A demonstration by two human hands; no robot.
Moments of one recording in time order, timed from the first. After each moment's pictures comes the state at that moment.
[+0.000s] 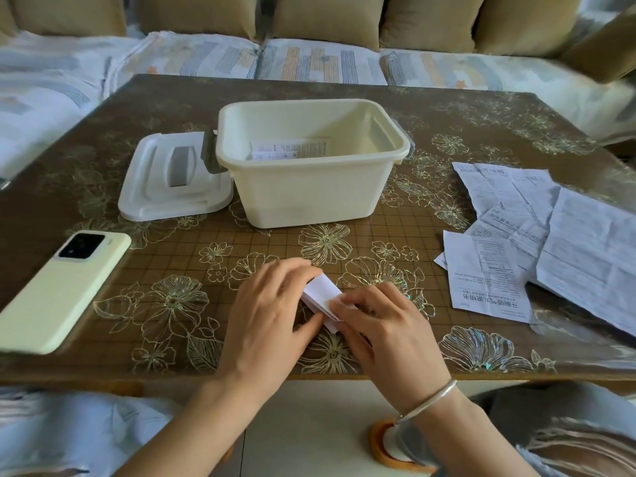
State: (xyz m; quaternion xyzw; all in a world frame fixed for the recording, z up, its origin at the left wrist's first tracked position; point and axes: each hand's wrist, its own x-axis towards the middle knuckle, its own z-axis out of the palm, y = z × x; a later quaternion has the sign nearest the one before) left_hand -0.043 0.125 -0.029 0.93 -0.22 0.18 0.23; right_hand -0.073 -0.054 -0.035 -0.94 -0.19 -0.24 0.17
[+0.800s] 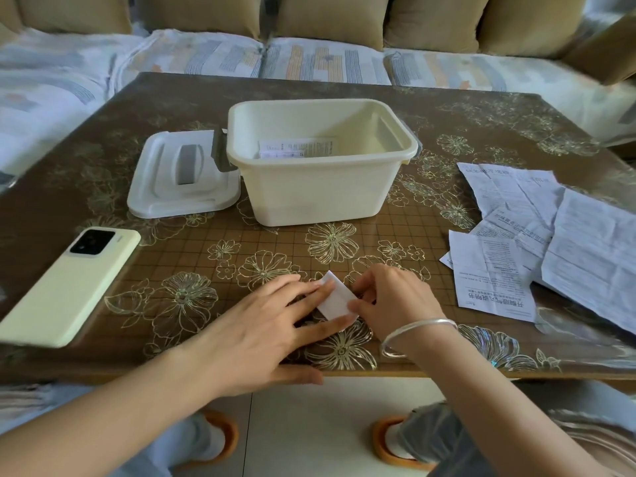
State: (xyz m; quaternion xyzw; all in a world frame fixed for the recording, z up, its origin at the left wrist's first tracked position) left_hand -0.031 0.162 -0.016 0.87 -0.49 0.01 -0.03; right_hand -0.038 -0.041 0.012 -0.98 0.05 0.08 0.19
